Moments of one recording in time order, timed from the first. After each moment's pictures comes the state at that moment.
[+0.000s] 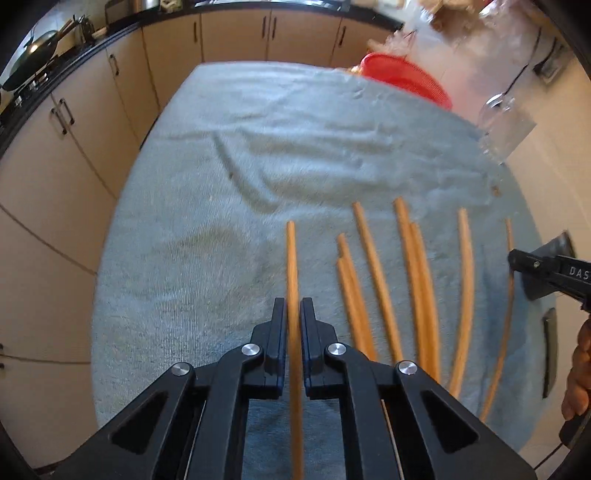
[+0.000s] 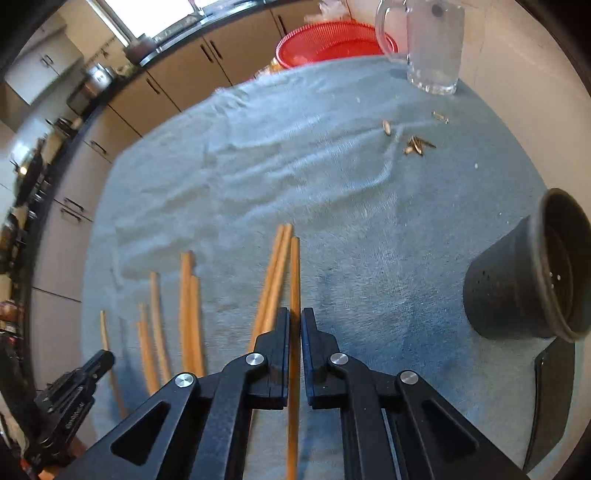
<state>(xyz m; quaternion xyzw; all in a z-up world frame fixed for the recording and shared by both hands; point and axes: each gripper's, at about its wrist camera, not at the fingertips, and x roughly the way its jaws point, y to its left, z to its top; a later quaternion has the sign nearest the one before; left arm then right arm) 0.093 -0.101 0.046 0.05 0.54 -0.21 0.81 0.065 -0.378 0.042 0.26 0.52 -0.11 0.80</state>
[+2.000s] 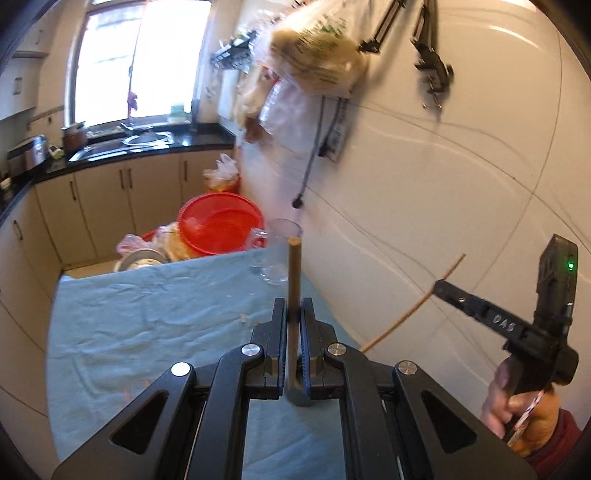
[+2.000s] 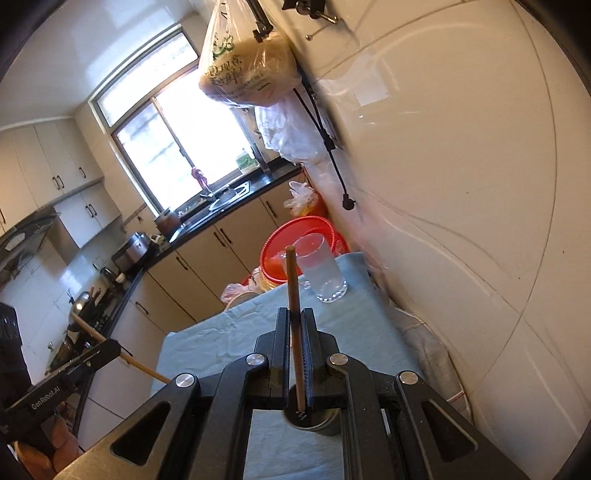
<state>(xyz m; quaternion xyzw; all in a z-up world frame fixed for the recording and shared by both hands) -0.037 -0.333 0.299 0.05 0.34 -0.43 0.84 -0.152 -0.548 0.267 0.29 0.23 -0.17 0.91</state>
